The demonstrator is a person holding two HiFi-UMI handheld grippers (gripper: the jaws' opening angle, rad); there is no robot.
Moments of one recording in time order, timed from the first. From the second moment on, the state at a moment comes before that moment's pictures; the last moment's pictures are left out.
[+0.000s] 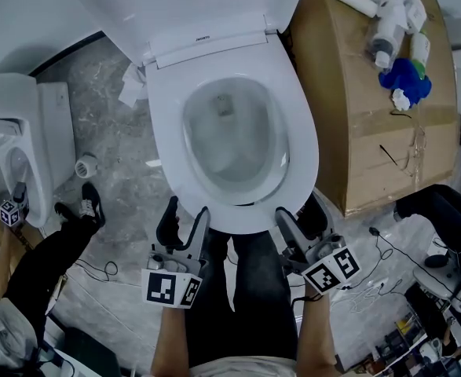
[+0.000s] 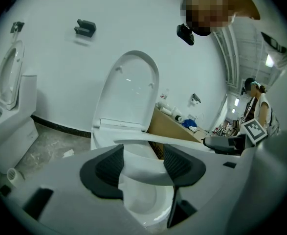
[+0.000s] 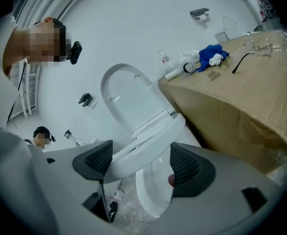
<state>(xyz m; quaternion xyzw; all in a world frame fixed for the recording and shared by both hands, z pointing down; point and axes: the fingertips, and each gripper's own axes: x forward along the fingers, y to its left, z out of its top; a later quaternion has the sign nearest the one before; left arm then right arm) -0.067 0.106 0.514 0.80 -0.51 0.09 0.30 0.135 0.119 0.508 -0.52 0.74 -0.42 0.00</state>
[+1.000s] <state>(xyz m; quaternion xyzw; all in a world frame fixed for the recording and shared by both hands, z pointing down) -0.053 0.059 0.451 0.84 -0.50 0.06 0.22 0.128 0.079 0.452 -0.54 0.73 -0.41 0.05</state>
